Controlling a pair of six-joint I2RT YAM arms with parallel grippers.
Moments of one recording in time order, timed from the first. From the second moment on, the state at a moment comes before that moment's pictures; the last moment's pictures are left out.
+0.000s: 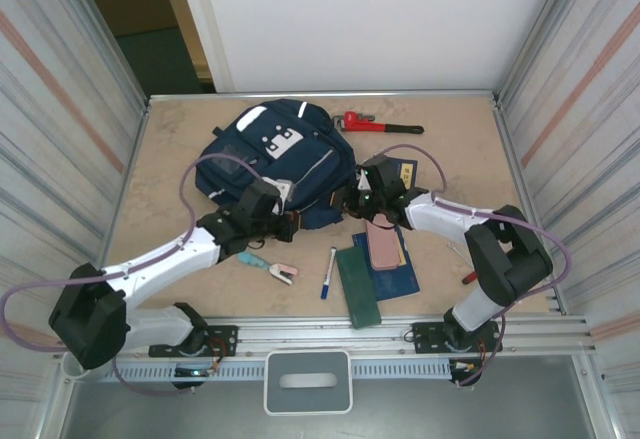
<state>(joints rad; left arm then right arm) -0.73 1.21 0.74 -0.31 0.01 -0.45 0.56 1.58 0.86 -0.02 -0.37 0.89</state>
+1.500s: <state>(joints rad) -0.39 1.20 0.33 0.24 0.52 -0.35 0.46 1.55 0.98 -0.18 -0.49 0.75</state>
